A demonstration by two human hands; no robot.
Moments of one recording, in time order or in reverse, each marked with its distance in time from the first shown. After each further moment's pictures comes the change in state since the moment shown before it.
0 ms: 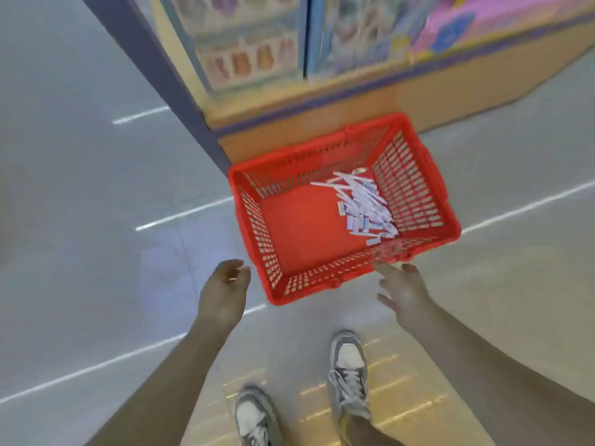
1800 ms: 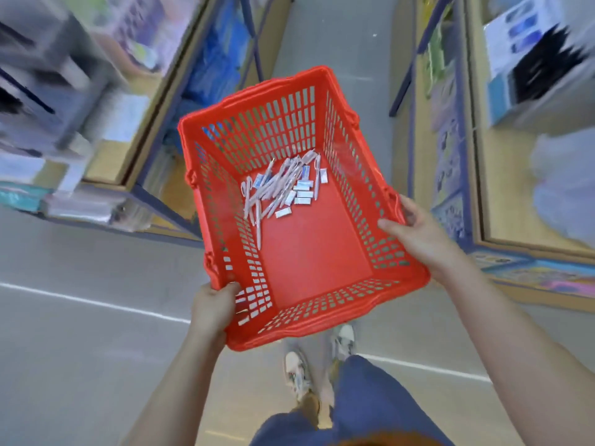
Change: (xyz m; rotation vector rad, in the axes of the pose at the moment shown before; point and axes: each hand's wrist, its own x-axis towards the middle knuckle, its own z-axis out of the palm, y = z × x) left_hand -0.230 0.034 -0.569 -0.812 0.436 -0.325; right_hand -0.560 -0.261 0.296 -0.522 -0.735 -0.832
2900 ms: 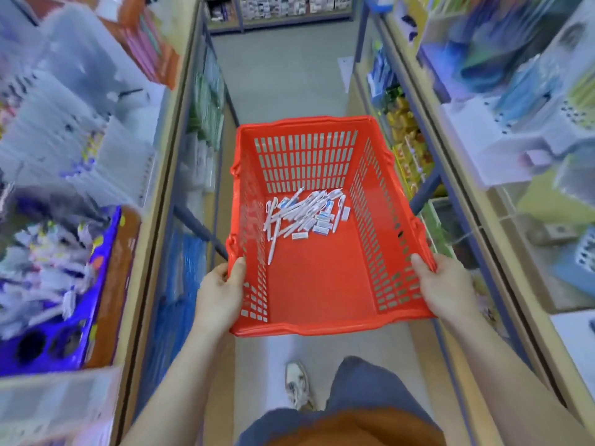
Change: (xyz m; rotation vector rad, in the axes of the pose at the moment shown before) left_hand 0.394 0.694 0.341 0.381 -0.189 0.516; right_hand 0.640 -0.285 -0.108 -0.432 0.559 0.118
